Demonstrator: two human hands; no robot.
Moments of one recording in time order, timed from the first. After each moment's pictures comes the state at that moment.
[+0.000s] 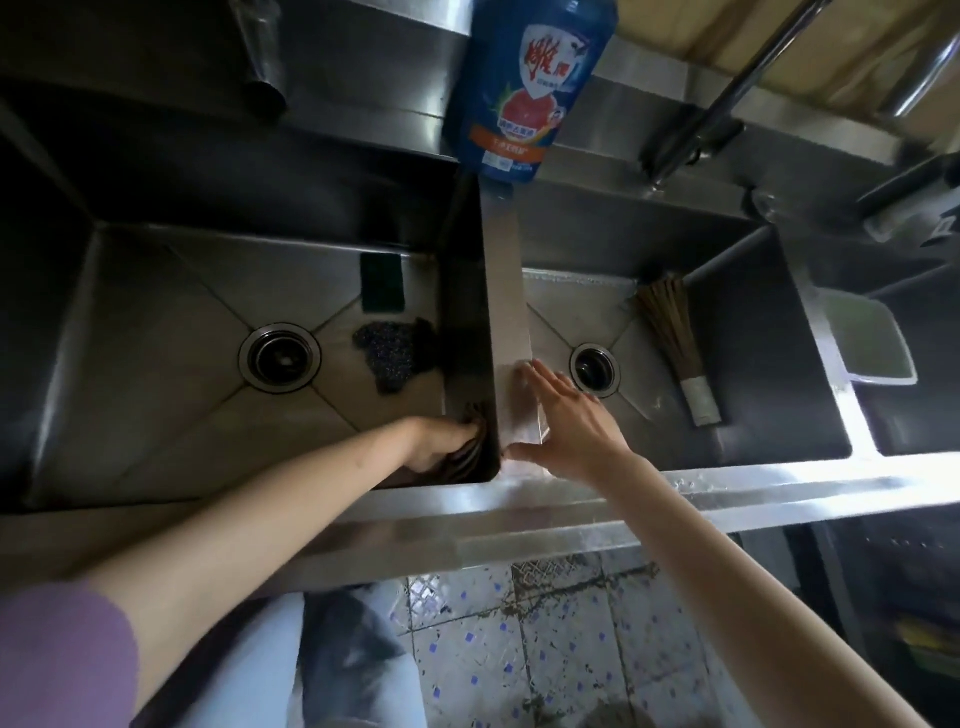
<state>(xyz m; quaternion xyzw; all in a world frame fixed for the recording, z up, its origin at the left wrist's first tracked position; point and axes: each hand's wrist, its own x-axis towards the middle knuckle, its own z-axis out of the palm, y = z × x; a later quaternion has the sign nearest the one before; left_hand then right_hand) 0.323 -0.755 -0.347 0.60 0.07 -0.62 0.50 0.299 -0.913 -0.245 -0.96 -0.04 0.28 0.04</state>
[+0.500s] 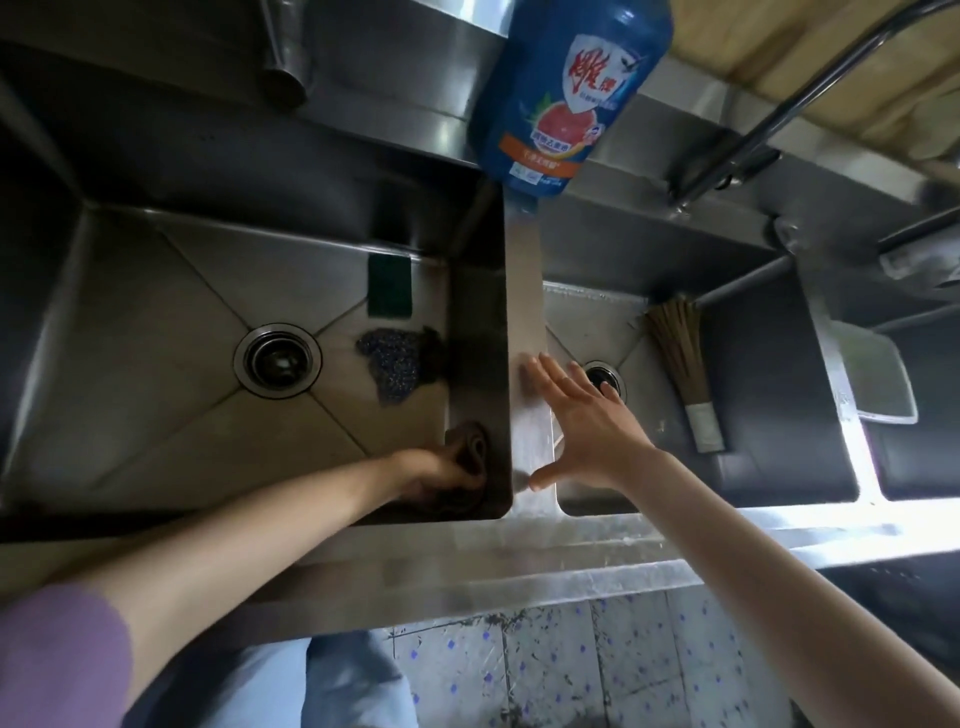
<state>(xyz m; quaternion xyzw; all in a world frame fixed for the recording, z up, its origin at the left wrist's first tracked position) 0.321 -0.751 -0.407 0.59 0.07 -0.58 0.55 0.338 -0.915 -0.239 -0.94 -0.10 0.33 -0.05</state>
